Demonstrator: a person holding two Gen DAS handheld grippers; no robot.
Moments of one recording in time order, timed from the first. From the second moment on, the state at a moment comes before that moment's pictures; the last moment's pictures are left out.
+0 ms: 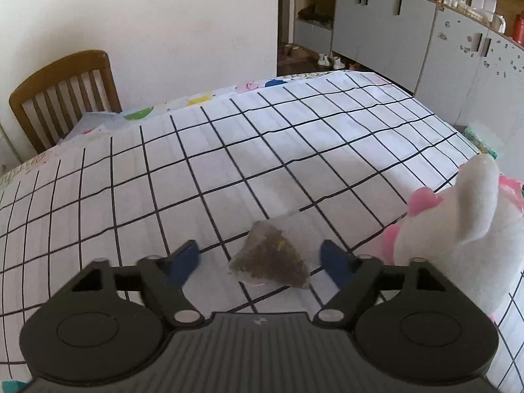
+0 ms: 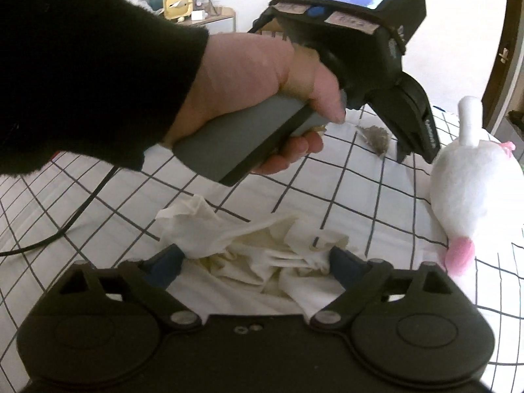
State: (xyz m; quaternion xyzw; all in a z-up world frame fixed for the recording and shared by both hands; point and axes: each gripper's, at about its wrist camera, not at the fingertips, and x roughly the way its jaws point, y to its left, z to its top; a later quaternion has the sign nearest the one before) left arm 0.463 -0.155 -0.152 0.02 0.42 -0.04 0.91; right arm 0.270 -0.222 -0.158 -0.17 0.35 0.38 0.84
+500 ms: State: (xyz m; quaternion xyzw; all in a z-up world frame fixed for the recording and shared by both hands) left arm 0.457 -0.148 -0.141 0.01 0.42 -0.03 0.91; right arm 0.276 -0.240 -0.140 -0.15 0.35 0.34 0.86
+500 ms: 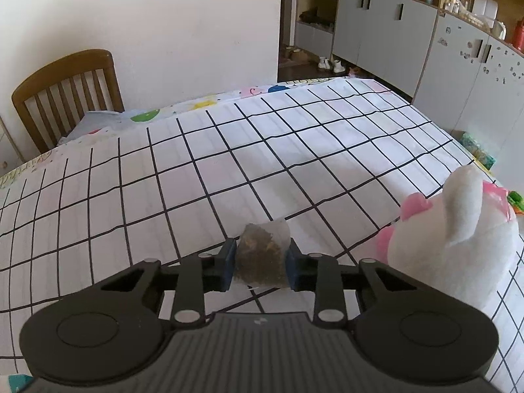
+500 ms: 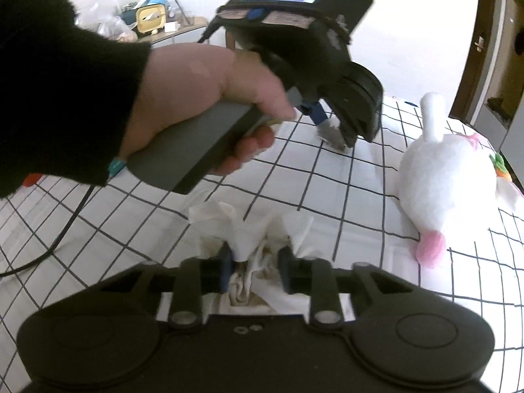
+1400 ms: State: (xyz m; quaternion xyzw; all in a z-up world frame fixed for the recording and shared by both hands) left arm 0.364 -0.100 -0.093 -0.02 0.41 -0.05 0.91; right arm 0.271 -0.288 -0.094 -0.02 0.35 0.30 0.89
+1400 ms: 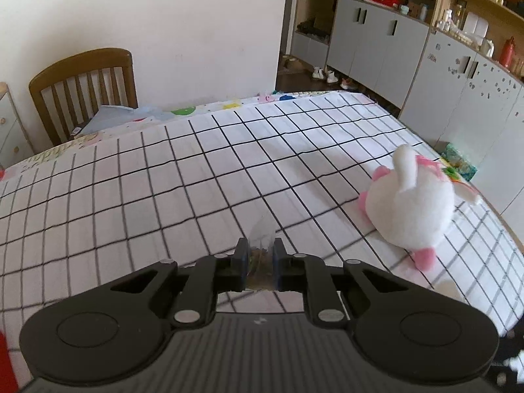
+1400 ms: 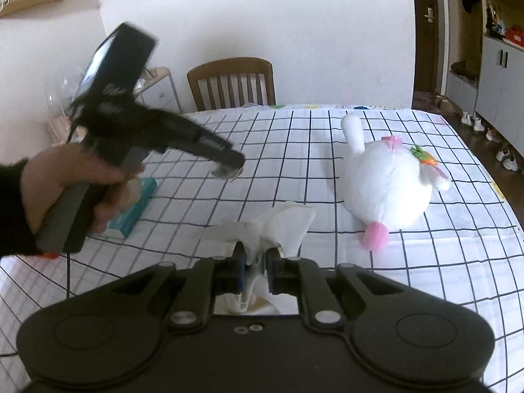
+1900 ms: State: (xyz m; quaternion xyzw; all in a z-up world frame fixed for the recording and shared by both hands) left arm 0.272 -0.058 -0.043 -0.06 0.39 -0.03 0.92; right arm 0.244 -0.272 -0.044 -0.01 0.33 0.34 0.88
